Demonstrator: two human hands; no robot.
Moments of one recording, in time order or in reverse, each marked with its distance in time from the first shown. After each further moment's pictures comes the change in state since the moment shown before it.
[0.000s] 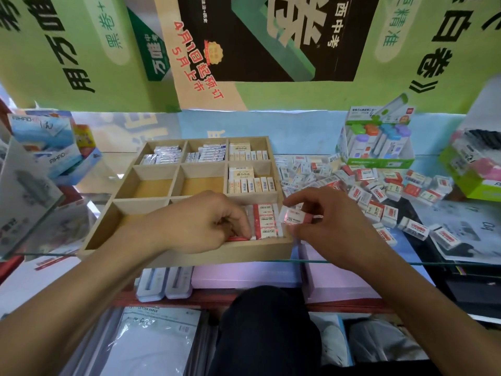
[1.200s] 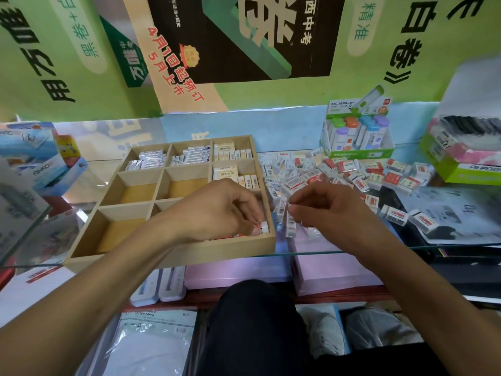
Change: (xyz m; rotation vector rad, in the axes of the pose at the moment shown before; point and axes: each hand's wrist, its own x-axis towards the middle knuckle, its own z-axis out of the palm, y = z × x) left_hand 0.032 0.029 0.015 -0.206 0.044 -0.065; right_hand -0.010 0.021 -0.023 0.336 0.037 0.120
